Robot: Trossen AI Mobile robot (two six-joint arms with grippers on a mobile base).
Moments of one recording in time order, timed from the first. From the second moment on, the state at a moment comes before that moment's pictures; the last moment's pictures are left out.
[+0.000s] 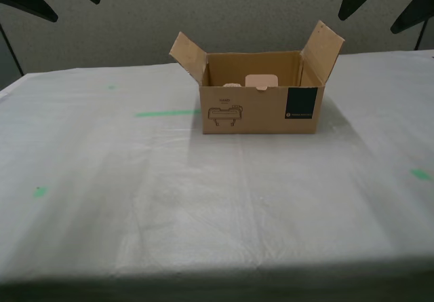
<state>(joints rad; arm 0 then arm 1) 0.44 1.11 0.96 -0.90 -0.17 0.29 -0.39 1.11 1.02 -0.87 0.17 -0.28</state>
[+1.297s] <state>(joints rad) 0.43 1.11 0.96 -0.89 -0.17 0.29 -0.39 1.11 1.02 -0.87 0.17 -0.28</state>
